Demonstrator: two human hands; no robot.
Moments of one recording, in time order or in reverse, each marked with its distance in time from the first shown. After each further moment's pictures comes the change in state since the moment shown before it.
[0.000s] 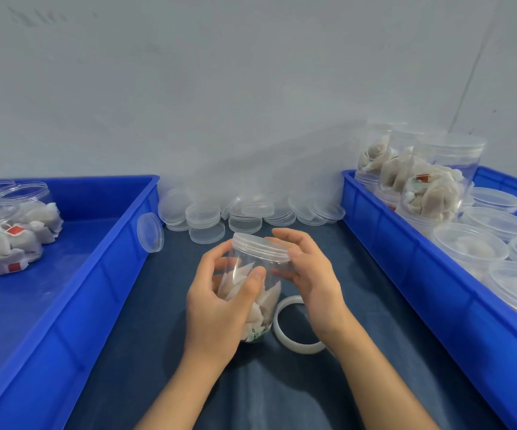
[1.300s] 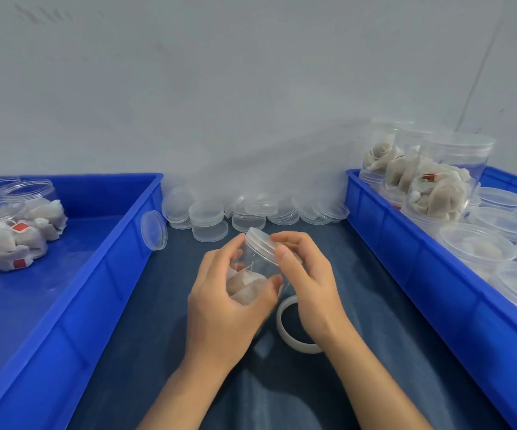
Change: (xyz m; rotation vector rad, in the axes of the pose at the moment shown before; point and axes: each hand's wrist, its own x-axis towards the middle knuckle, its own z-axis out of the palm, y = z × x) left_hand -0.002 0.004 -0.002 0.229 -0.023 0.179; right_hand -0.010 -0.010 0.018 -0.105 0.052 -0.099
